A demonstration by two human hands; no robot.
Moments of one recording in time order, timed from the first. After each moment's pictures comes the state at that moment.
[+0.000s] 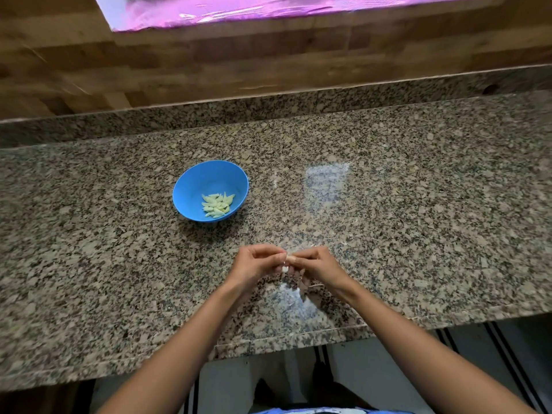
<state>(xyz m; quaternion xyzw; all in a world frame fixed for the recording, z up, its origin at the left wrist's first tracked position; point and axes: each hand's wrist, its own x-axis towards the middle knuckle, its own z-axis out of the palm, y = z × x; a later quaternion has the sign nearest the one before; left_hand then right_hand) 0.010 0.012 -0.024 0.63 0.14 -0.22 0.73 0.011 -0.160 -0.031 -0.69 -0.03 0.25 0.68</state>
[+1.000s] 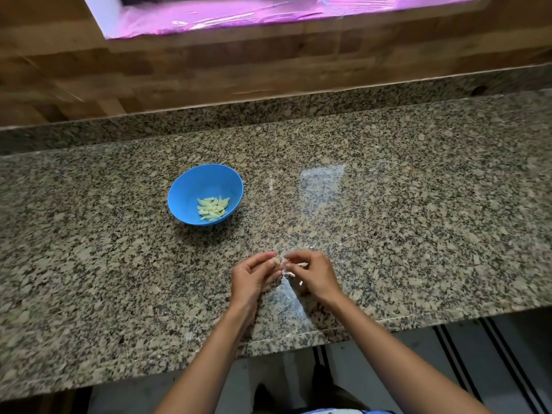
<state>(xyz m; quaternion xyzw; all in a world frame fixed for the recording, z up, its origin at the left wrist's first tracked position) -0.017 -0.008 -0.039 0.55 0.24 -0.10 0.80 0.001 -0.150 -0.046 -0.83 0.02 0.12 0.54</state>
